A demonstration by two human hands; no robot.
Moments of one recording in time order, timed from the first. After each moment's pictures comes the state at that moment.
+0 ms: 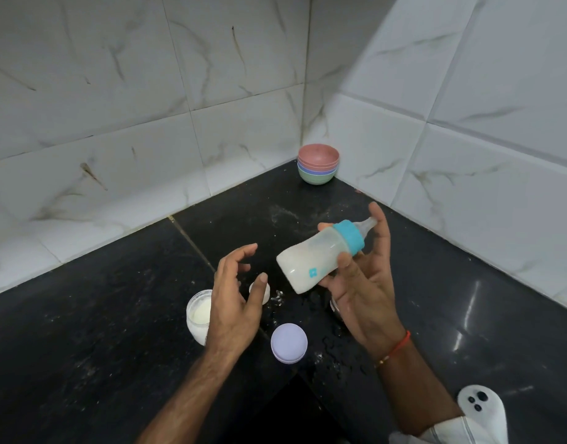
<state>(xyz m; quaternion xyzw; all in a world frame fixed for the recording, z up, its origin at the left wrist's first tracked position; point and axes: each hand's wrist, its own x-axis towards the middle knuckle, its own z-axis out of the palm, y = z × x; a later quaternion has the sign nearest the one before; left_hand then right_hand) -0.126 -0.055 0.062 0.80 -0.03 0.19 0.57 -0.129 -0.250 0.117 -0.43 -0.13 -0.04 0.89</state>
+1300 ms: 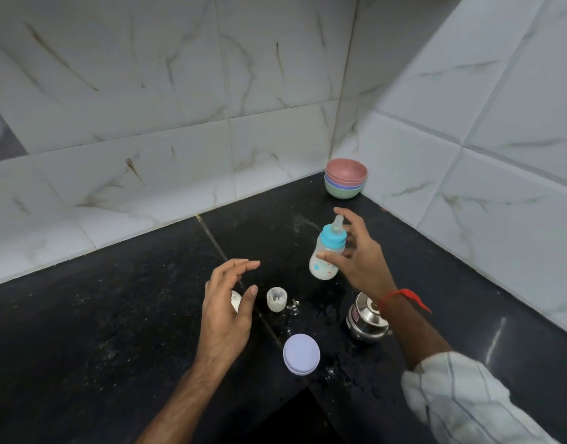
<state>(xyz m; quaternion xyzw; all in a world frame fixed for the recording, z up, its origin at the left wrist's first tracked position) -0.143 -0.022 0.063 0.81 0.00 0.24 0.53 -0.031 -0.260 0.099 -0.84 -0.12 -0.05 0.53</state>
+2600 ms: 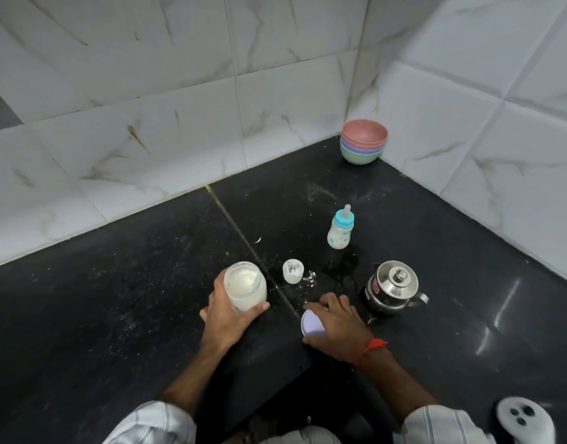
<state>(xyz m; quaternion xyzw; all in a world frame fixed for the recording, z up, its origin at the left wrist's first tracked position) -0.134 0.028 -0.041 0.86 0.19 0.01 0.46 -0.114 -0.221 -0.041 -0.96 -0.17 0.18 0.13</state>
